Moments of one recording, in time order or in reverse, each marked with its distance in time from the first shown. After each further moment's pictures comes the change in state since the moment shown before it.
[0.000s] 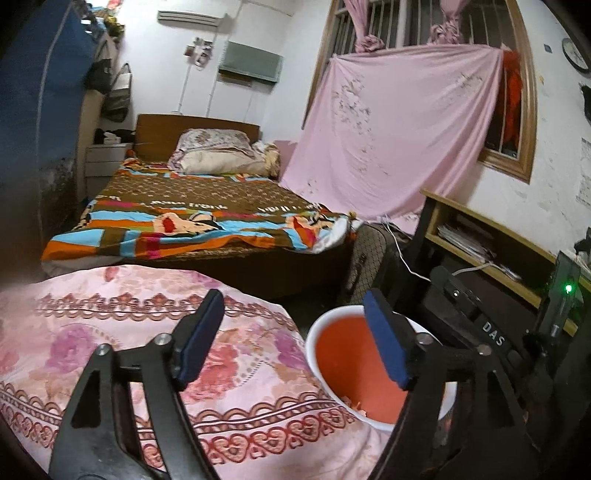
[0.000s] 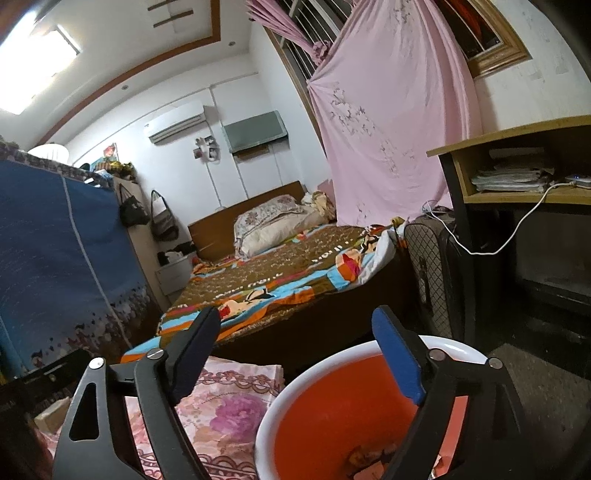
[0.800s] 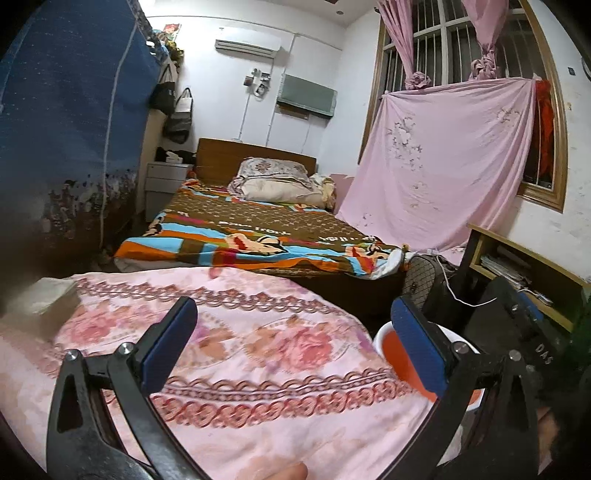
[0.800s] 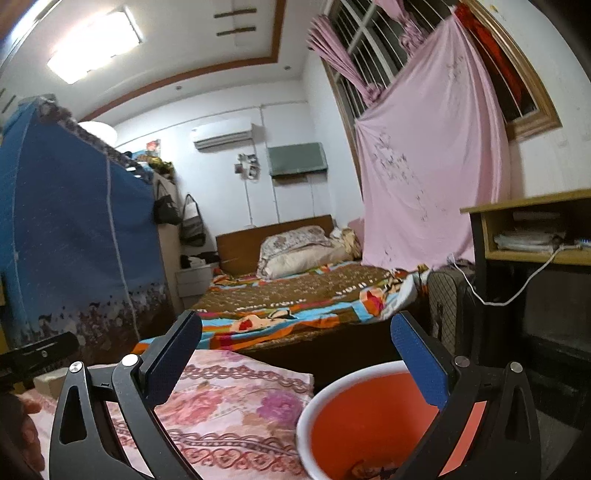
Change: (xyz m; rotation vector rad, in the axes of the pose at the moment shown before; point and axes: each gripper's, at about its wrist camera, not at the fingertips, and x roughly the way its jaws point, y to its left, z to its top) left arm -0.084 0.061 -0.036 -0.062 -0.136 0.201; right arm -0.059 0.065 -0.020 -0.192 -0.134 0.079
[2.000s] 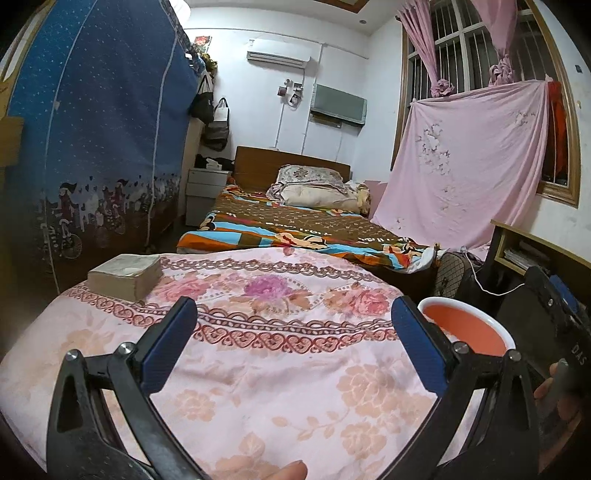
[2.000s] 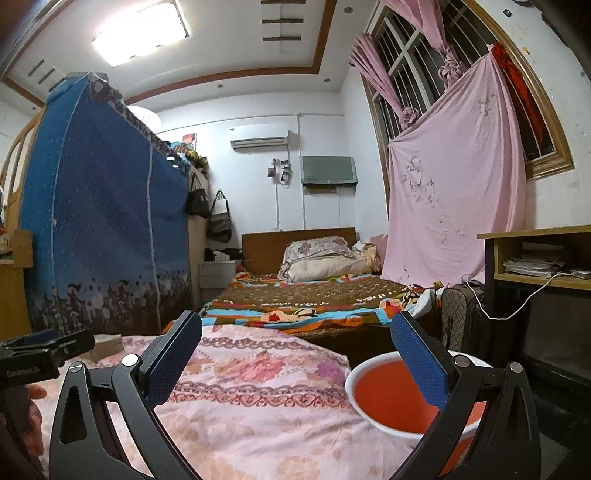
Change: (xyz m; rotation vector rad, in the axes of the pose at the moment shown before) left arm -0.086 0.059 -0.045 0.001 -0.035 0.129; right arm -0.083 0.072 -0.029 -0.119 -0.024 0.066
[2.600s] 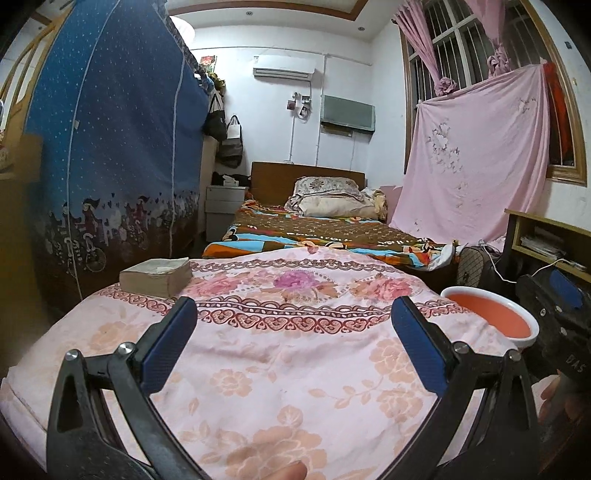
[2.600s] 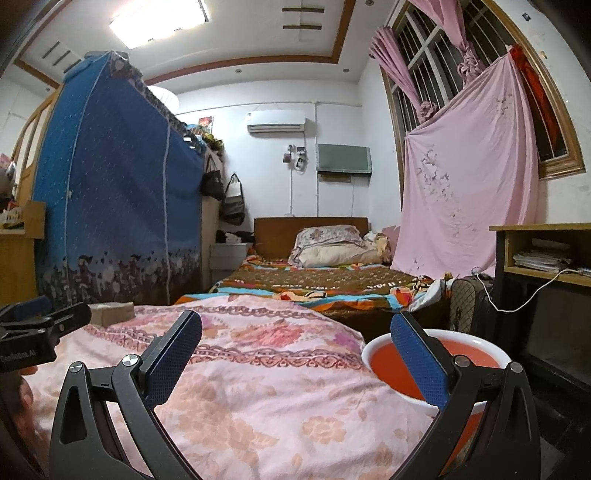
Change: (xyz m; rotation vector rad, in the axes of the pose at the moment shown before) left arm -0.020 0.008 -0.027 0.061 -0.060 0.083; right arm -0.008 0.021 -0.036 -0.057 0.047 0.042
